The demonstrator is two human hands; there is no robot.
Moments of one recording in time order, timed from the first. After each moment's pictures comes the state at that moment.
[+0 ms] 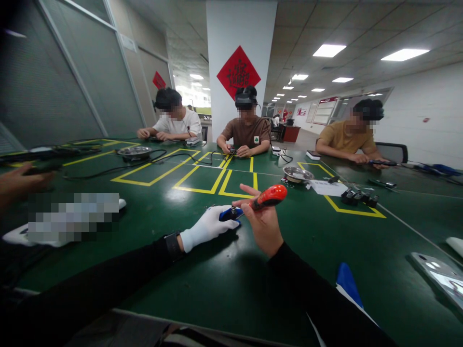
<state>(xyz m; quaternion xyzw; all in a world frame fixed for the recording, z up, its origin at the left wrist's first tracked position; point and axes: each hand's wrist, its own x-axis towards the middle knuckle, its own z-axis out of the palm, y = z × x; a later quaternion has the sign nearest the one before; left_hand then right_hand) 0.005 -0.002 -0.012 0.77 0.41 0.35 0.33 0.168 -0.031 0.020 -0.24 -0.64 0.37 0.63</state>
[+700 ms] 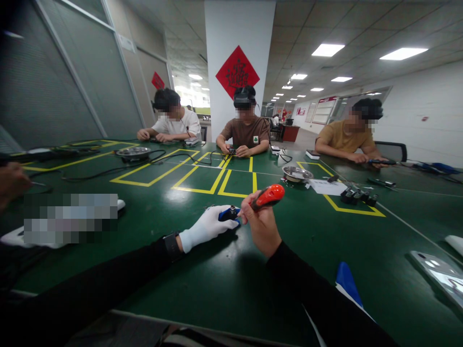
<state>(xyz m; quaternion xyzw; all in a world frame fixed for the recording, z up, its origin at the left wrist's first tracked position) 0.005 -0.003 -0.011 0.77 0.42 0.34 0.35 0.168 -0.029 0.016 -0.22 -0.63 0.38 0.63</state>
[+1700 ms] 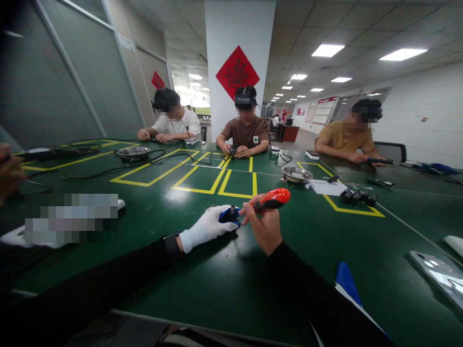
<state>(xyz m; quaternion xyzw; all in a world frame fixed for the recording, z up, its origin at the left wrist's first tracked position) 0.004 0.001 -0.016 0.78 0.43 0.35 0.28 0.177 -0.030 0.012 -0.36 -0.66 0.25 0.61</state>
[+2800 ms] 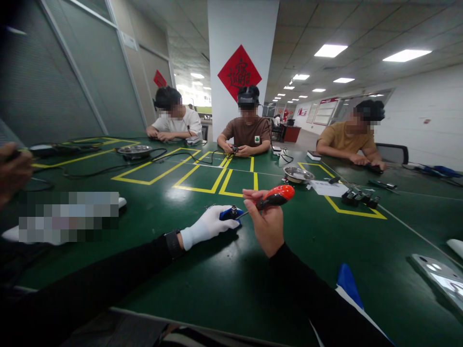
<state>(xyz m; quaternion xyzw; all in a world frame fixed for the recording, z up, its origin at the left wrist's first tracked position) 0.004 -0.002 -0.009 0.76 0.40 0.34 0.38 0.171 -0.032 0.024 -0.33 -0.64 0.23 0.66</state>
